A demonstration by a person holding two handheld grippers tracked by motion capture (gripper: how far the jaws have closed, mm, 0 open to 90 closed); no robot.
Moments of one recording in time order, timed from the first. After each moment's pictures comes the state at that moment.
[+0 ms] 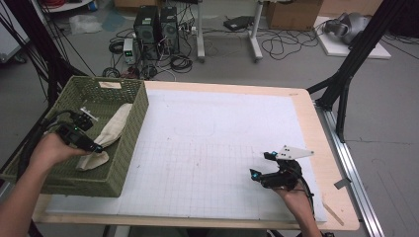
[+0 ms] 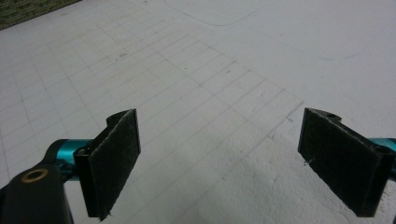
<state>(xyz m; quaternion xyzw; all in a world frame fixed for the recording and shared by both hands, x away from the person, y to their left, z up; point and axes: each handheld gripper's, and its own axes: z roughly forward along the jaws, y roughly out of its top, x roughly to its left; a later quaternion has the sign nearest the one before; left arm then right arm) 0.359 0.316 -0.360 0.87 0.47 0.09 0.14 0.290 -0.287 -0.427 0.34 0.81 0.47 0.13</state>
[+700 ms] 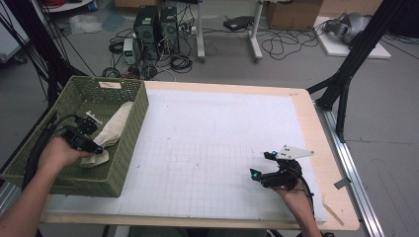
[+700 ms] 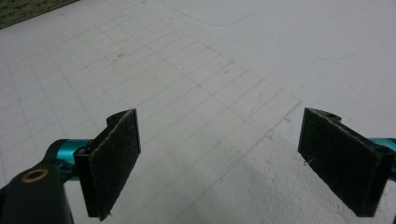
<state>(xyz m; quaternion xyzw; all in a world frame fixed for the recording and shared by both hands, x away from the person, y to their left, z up) 0.365 0.308 -0.379 0.85 0.50 0.07 0.13 0.291 -0.287 -0.427 0.34 0.80 0.47 0.14</state>
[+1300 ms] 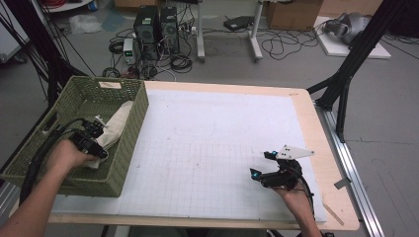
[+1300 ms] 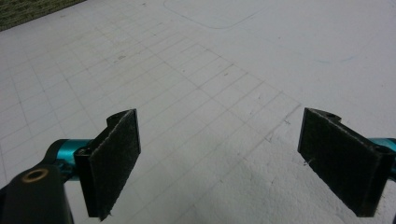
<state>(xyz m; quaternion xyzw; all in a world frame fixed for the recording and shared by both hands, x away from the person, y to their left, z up) 0.368 0.297 -0.396 0.86 0.50 0.09 0.09 0.290 -0.287 -0.426 0.34 0.80 0.47 0.14</state>
